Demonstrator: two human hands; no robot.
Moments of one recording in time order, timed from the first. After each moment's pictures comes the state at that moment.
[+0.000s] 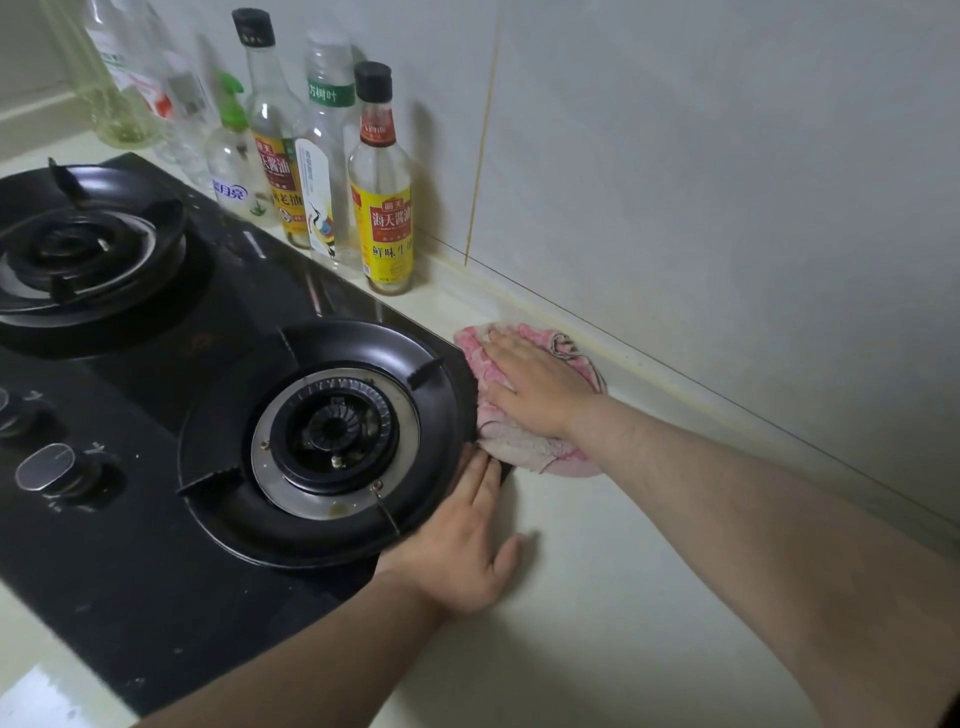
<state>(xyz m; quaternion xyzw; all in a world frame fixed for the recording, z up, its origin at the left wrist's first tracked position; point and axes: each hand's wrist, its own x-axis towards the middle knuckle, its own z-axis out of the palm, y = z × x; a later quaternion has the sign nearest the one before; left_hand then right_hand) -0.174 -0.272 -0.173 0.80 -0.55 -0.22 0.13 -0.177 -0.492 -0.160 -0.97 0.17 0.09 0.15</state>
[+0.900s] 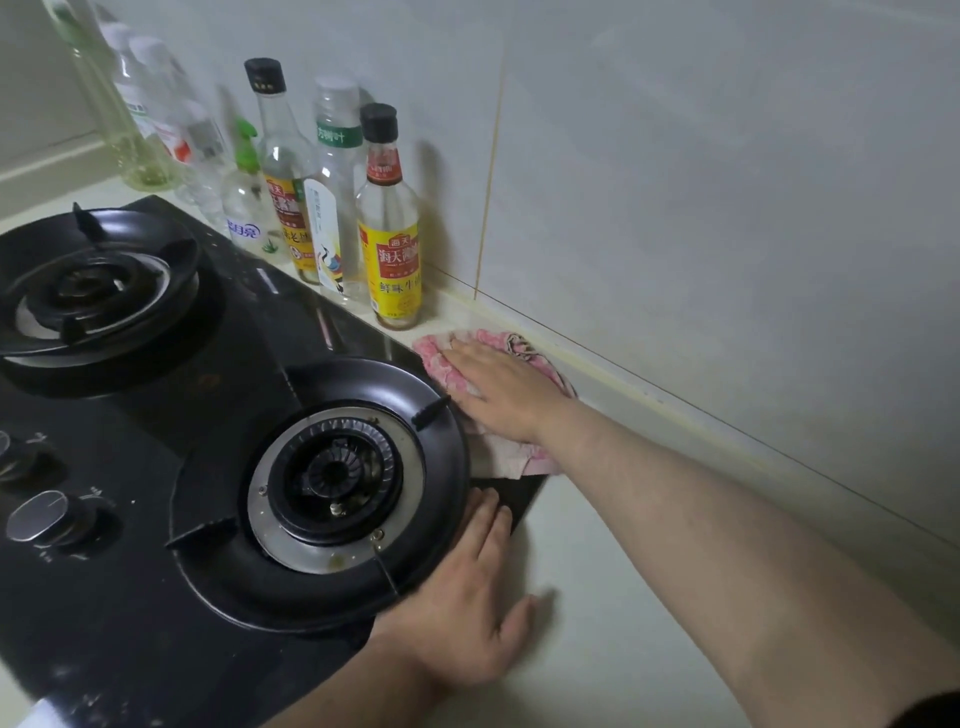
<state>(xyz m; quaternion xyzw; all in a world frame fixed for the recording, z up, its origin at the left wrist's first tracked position) -0.174 -0.271 -0.180 0.79 -0.57 -0.18 0.16 -0.121 -0.495 -0.164 -0.98 0.09 0.05 0.16</state>
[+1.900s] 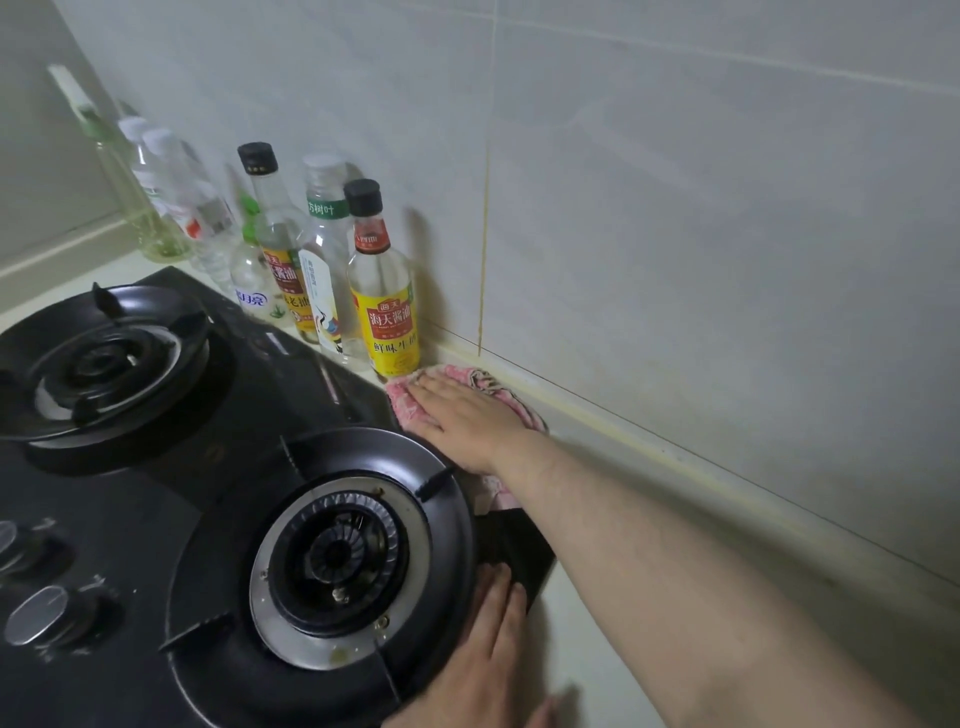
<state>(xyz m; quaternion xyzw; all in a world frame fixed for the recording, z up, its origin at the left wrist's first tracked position) -0.168 -0.280 -0.213 0.82 -0.55 -0.07 0.10 -0.058 -0.490 -0.167 -0.98 0.08 0.07 0.17</state>
